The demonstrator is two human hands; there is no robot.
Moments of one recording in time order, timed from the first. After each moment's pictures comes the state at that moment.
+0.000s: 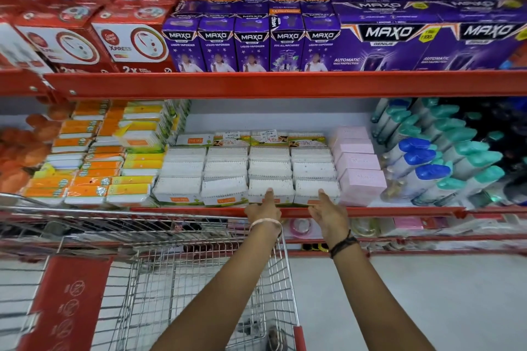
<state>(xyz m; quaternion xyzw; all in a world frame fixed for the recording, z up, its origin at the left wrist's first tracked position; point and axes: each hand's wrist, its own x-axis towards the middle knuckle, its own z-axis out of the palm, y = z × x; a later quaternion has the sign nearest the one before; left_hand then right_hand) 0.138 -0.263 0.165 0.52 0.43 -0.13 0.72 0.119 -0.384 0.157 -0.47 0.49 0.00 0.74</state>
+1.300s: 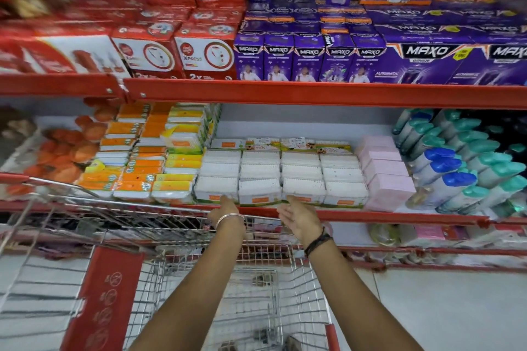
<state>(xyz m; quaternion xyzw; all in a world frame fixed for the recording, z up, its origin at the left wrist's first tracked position) 0.155 -0.115 0.161 0.46 0.53 -0.01 0.71 0.118 -0.252 0.191 -0.51 0.38 0.13 0.76</state>
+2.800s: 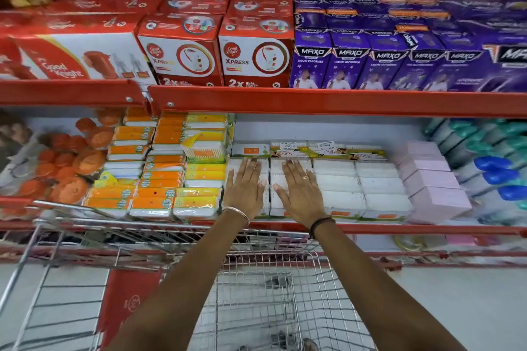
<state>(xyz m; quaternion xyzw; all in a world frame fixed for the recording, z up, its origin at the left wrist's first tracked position) 0.235 -0.045 0.147 0.98 -0.15 -0.01 0.14 0.213 -0.203 0.146 -0.99 -0.06 -0.01 0.15</state>
